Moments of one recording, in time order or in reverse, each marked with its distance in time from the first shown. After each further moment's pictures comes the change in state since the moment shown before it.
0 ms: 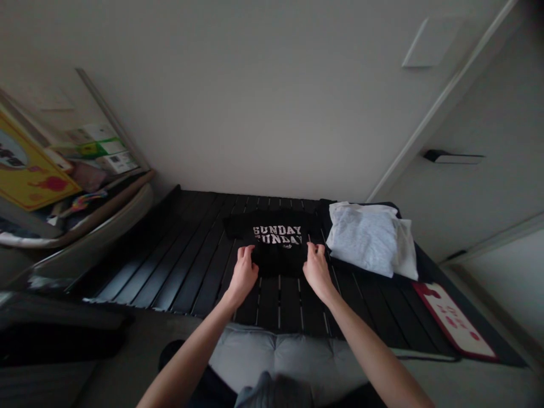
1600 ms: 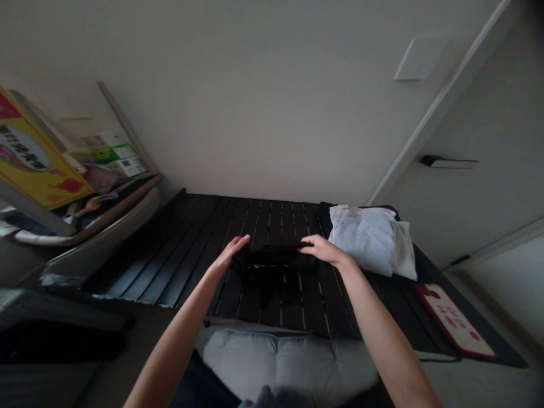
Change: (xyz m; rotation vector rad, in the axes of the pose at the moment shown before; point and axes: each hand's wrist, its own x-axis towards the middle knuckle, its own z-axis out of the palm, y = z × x) left_hand 0.044 -0.020 -0.059 -0.428 -0.167 -0.280; right_hand 0.058 0.009 -0.053 0.781 -0.607 -0.290
